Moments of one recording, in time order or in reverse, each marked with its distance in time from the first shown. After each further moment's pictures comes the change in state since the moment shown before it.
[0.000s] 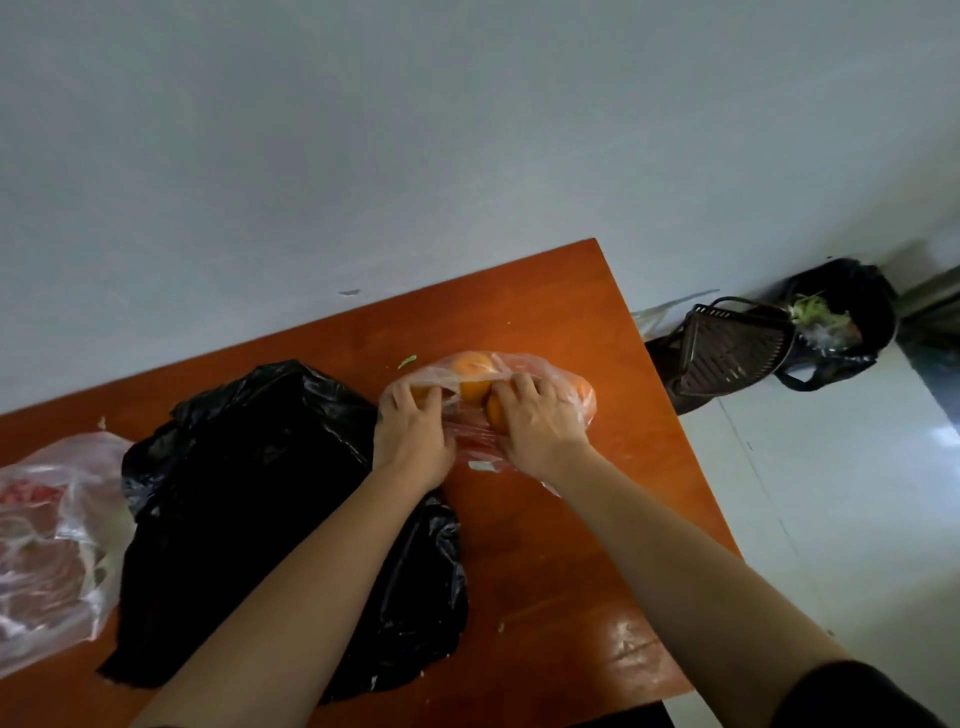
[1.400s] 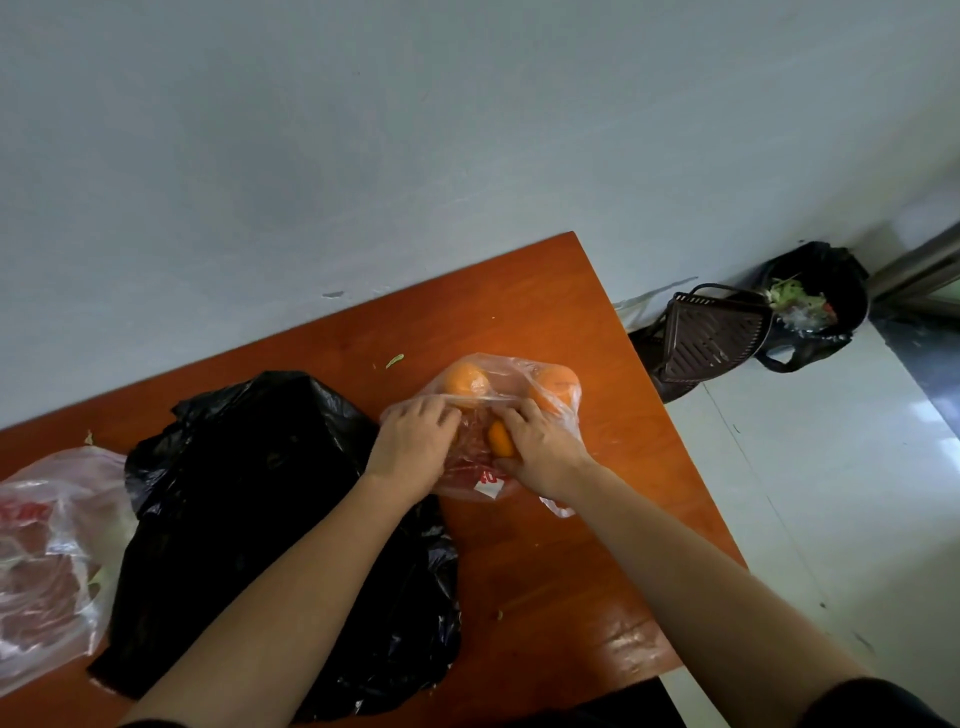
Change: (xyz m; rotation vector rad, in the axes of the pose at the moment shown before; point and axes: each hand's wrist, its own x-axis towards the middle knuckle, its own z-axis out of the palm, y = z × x) left_hand -0.012 -0.003 0.005 0.256 0.150 0.499; right_hand -0.031 0.015 0.022 0.273 -0.095 0.000
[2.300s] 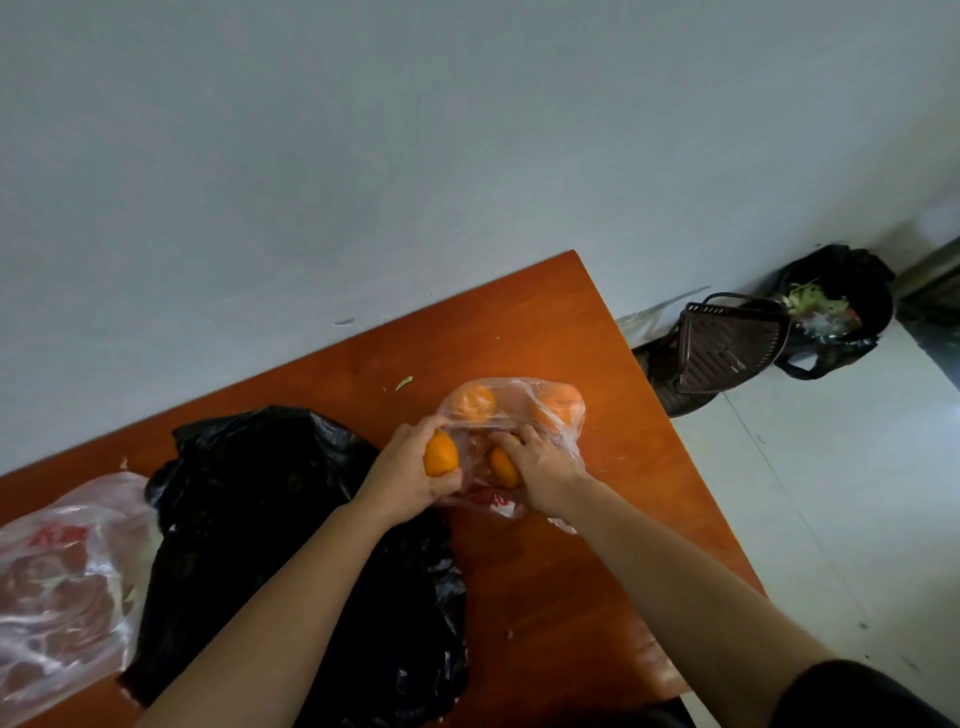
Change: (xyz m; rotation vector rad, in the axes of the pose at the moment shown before) left_hand -0.013 -0.016 -0.018 -0.762 -0.184 -0.344; right_hand 0.009 0.006 0.011 -0.029 -0.064 -0.047
